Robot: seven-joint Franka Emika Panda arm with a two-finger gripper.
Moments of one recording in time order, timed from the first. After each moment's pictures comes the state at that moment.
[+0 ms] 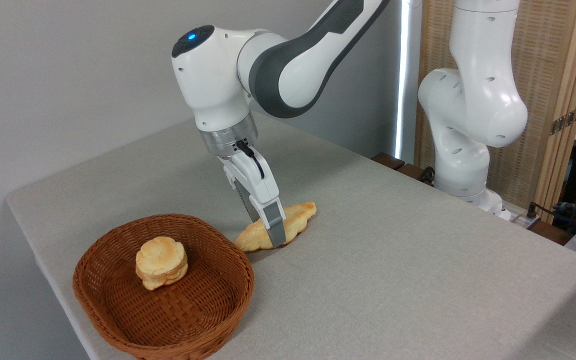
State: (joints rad) arm -0.29 -0.07 0.06 -2.17 0.00 1.95 0.74
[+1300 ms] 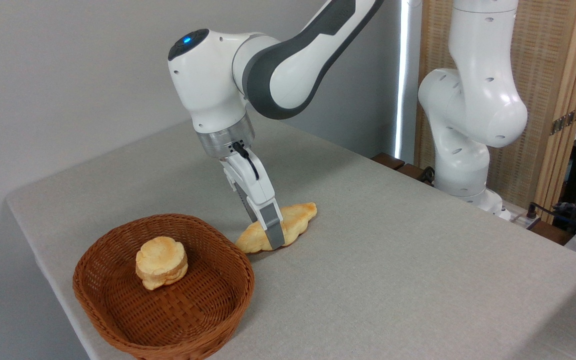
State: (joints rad) arm -0.29 -0.05 0.04 -2.16 0.03 1.95 0.74
